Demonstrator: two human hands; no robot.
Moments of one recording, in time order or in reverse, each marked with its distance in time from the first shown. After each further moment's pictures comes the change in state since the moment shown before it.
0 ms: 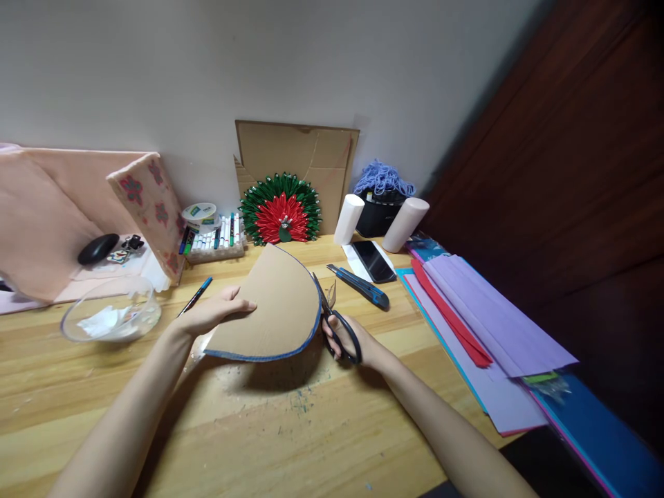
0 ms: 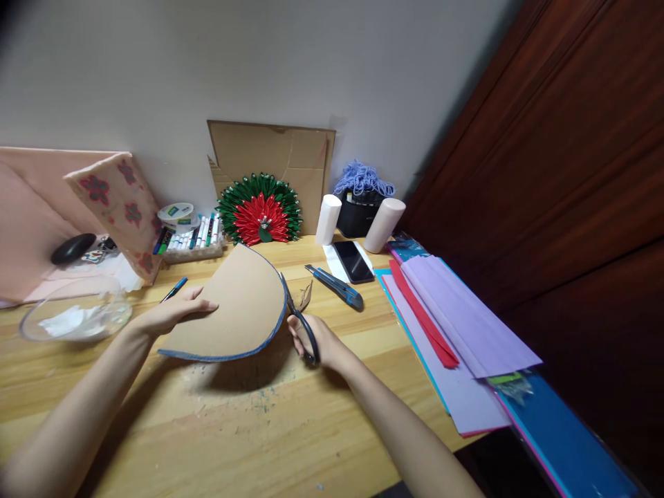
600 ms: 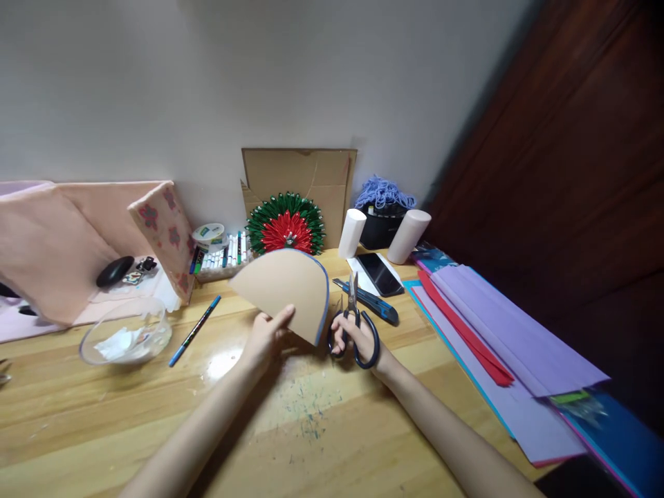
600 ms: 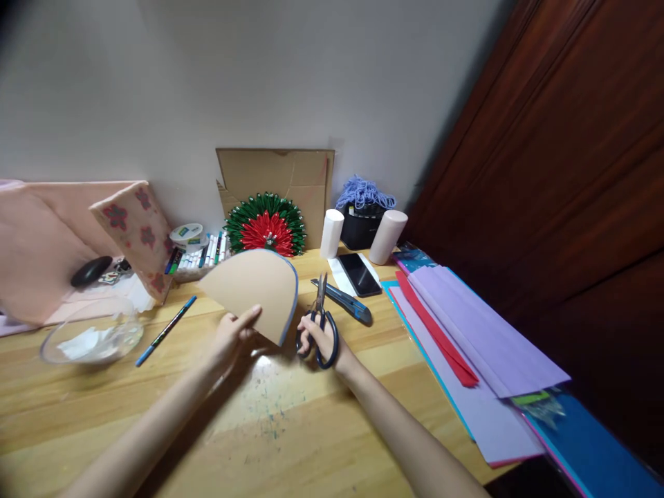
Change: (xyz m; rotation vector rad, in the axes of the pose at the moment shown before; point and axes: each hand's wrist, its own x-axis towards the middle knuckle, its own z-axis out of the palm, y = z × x) left_hand 0.028 -0.011 0.085 -0.676 0.248 0.166; right_hand 0.015 -0.016 -0.003 0.344 0.210 -0.020
